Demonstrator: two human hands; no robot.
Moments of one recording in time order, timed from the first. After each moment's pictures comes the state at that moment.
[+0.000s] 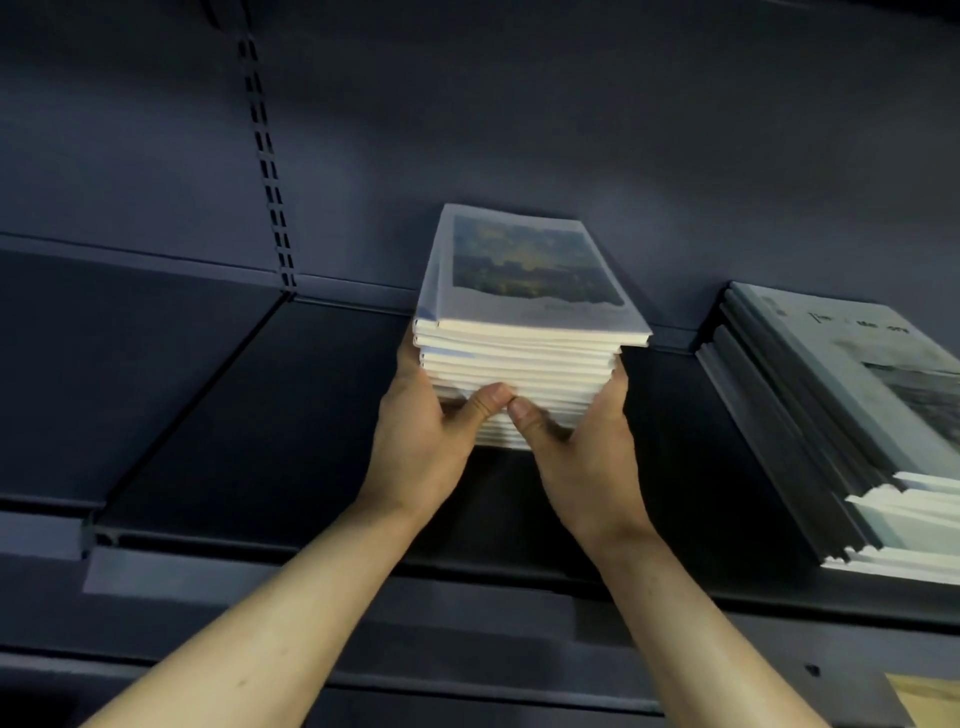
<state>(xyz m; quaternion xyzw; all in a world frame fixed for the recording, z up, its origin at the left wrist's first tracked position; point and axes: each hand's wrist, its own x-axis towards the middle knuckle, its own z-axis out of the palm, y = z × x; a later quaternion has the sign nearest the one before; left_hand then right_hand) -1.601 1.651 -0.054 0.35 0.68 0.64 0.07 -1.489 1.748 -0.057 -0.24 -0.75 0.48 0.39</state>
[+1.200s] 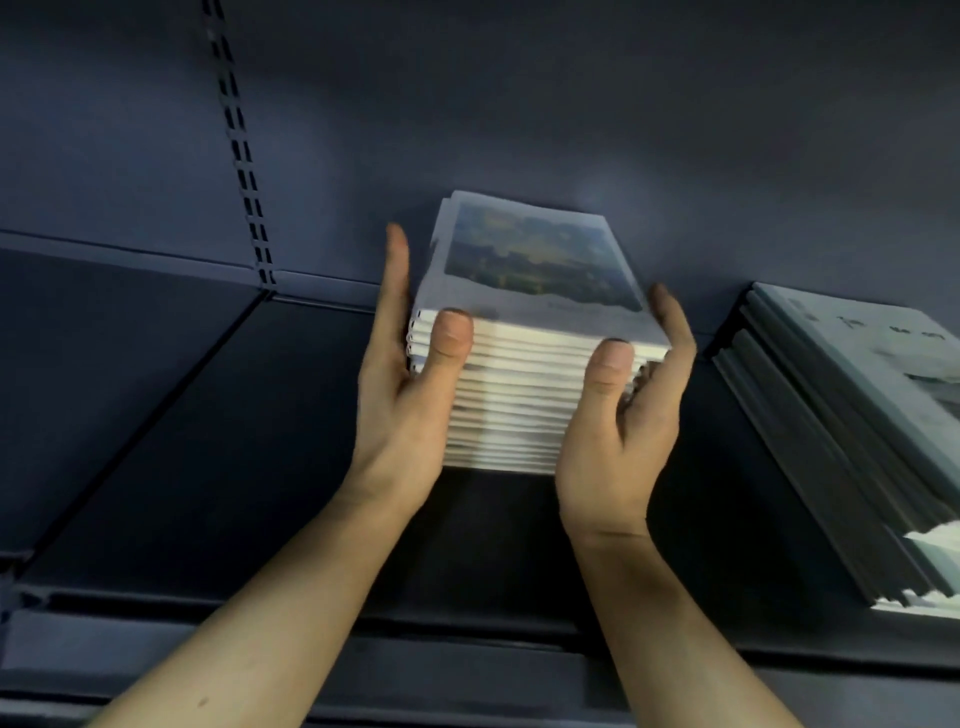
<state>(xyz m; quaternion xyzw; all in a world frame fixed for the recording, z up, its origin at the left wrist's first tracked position) -1.616 1.665 -0.036 0.38 0.49 0.78 0.06 -1.524 1.752 -0.046 -0.22 -0.64 0.40 0.62</state>
